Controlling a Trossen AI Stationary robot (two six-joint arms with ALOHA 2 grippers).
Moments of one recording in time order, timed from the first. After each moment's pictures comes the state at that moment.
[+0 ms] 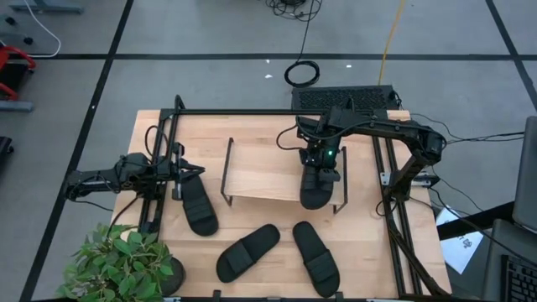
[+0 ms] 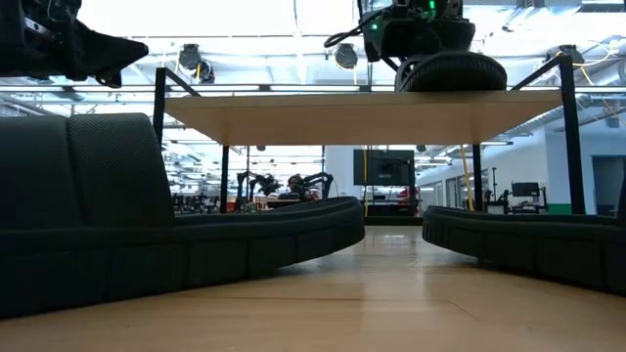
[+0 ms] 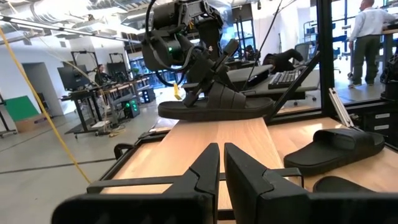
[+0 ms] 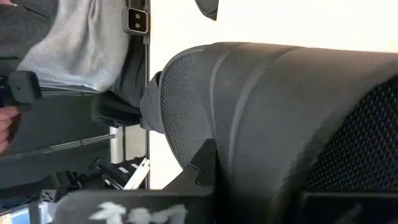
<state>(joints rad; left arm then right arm) 0.05 0.01 0.12 -0.01 0.02 0.18 -0.31 1.68 1.45 -1.42 -0.75 -0.33</state>
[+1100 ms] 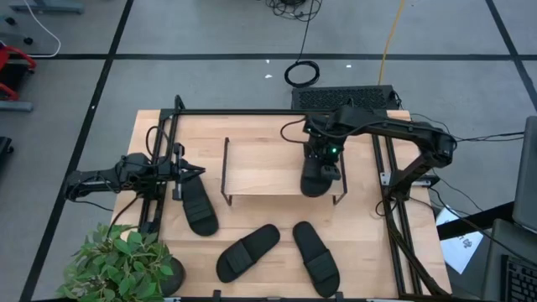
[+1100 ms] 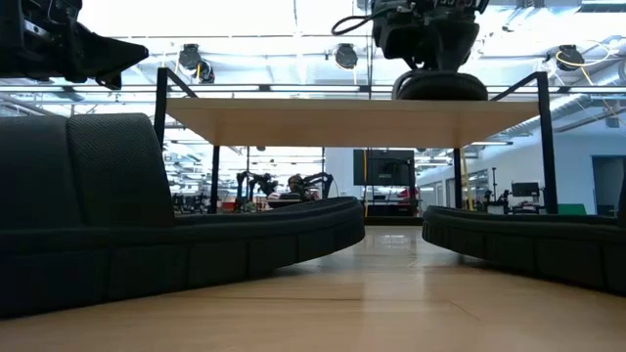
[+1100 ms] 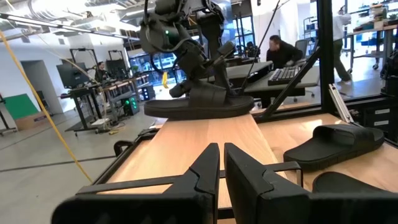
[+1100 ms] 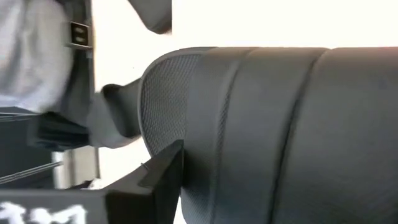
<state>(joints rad) 0.05 0.01 0.12 -0.03 0.02 0.18 -0.34 1.58 1.40 -1.30 -0.55 -0.25</state>
